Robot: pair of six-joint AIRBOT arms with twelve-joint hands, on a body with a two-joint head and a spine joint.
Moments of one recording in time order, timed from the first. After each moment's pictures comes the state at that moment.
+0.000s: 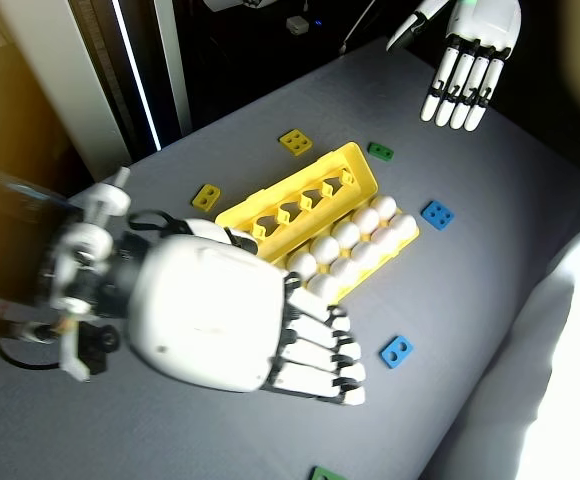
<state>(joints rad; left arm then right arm) 0.49 -0.64 0.94 1.18 -1.01 -0.09 -0.10 -0.90 1.23 -0.91 0.24 -0.21</state>
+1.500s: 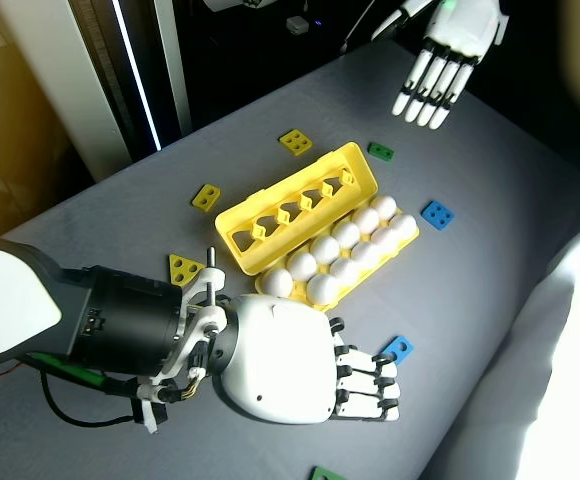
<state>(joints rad) 0.54 -0.66 0.92 1.29 -1.04 -0.16 -0.15 -1.13 1.50 -1.16 0.33 -0.04</state>
